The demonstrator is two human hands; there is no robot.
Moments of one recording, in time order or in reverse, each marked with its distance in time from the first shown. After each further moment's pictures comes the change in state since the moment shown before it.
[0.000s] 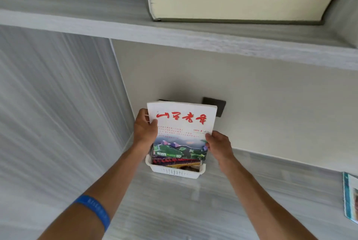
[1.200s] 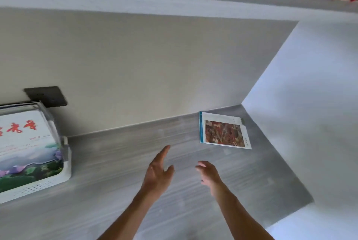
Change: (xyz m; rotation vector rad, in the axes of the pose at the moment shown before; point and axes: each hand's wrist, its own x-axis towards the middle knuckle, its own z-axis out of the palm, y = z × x) left_hand -0.368 0.025 0.293 0.119 -1.013 0.178; right_hand -0.121 0.260 -0.381 -0.033 0.366 0.466
